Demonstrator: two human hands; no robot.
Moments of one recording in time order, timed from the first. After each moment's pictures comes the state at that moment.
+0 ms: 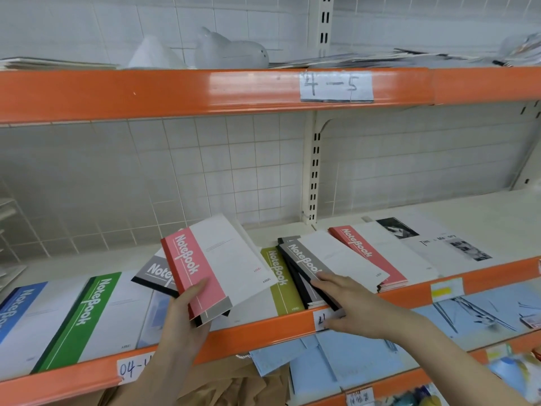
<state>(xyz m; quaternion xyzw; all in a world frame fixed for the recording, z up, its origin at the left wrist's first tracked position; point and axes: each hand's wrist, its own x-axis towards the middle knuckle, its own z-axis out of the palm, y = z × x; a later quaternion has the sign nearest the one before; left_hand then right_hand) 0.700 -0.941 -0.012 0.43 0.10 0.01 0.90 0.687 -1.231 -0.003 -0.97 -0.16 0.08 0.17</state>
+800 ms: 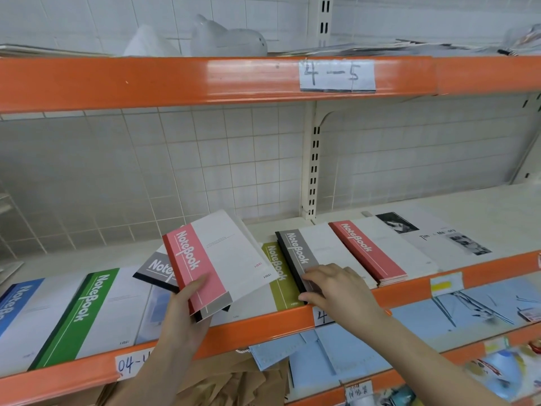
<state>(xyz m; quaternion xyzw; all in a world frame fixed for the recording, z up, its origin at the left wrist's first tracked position) 0.703 -0.941 -0.017 0.43 0.11 0.01 0.90 0.694 -1.199 -0.006 -0.98 -0.13 -0.11 0.07</state>
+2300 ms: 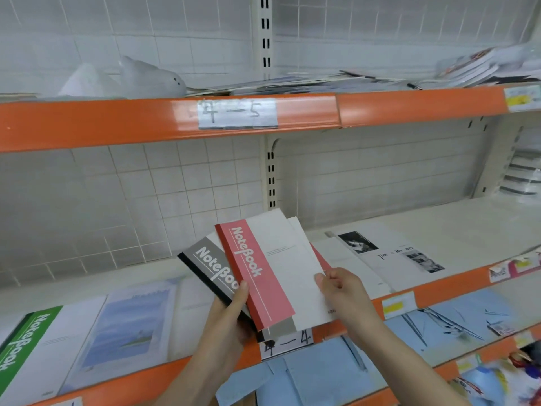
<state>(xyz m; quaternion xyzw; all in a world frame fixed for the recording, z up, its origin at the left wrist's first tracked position) 0.685 -1.081 0.016 0.51 -0.06 -0.11 0.85 0.680 -1.276 0.024 -0.76 0.11 -0.11 0.63</state>
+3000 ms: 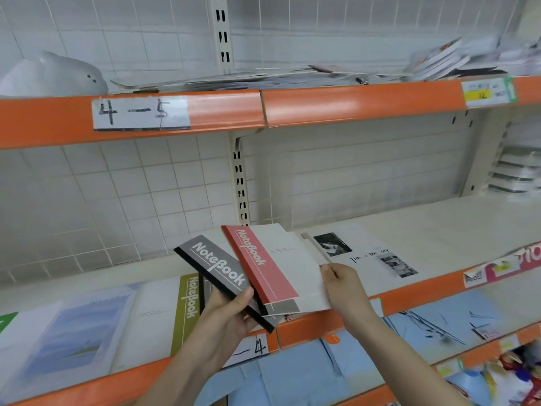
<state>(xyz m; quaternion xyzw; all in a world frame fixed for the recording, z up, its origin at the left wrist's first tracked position) 0.693 -1.154 0.022 0.49 -0.12 -0.17 0.85 0.711 -1.363 0.012 -0.80 0.12 -0.16 0.57</state>
